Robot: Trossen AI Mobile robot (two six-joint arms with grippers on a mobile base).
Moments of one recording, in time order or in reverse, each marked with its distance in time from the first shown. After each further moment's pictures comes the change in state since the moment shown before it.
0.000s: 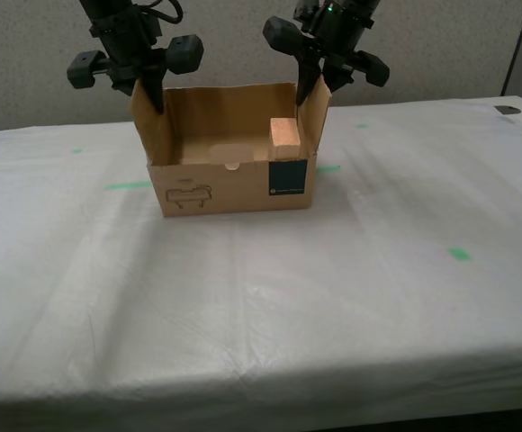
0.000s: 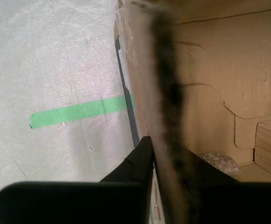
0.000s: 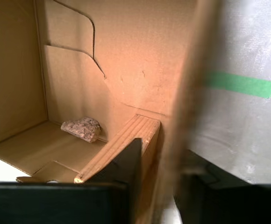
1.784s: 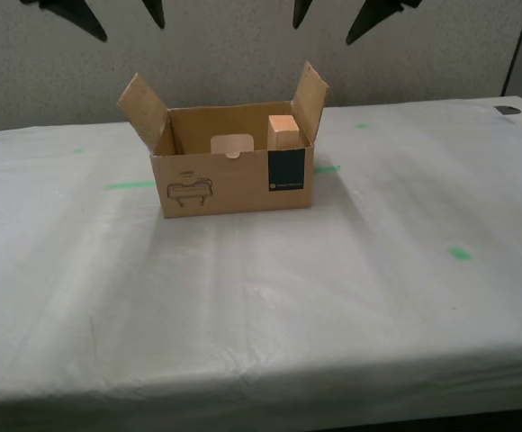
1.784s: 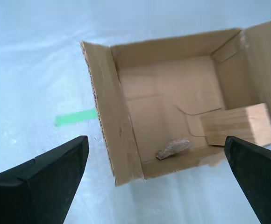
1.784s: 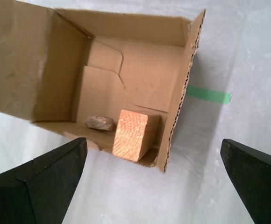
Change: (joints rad) arm 0 0.000 -0.254 0.000 -0.126 0.083 -0.032; arm 1 -0.003 -0.329 0.000 -0.154 0.010 0.010
